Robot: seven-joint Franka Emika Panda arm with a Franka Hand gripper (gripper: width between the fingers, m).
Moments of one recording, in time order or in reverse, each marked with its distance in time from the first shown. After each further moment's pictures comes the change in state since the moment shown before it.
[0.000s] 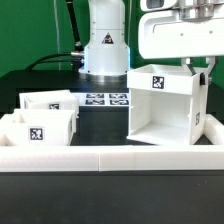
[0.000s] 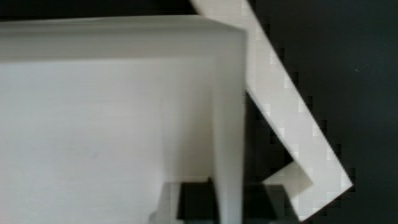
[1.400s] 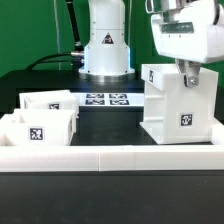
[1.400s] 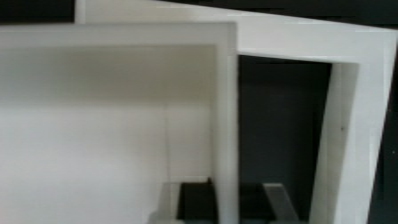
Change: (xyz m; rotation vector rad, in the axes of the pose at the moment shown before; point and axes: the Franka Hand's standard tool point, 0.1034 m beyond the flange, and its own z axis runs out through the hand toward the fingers) arm 0.013 0.011 0.001 0.028 -0.094 0.877
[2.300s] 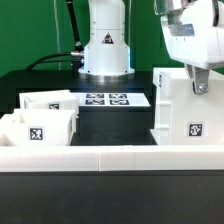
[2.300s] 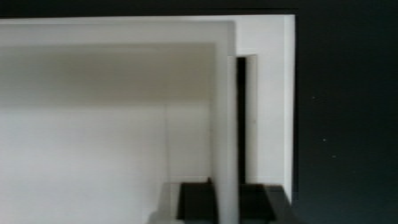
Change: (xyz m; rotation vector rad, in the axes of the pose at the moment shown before) arm 0.002 -0.056 0.004 0.037 -0.018 0.045
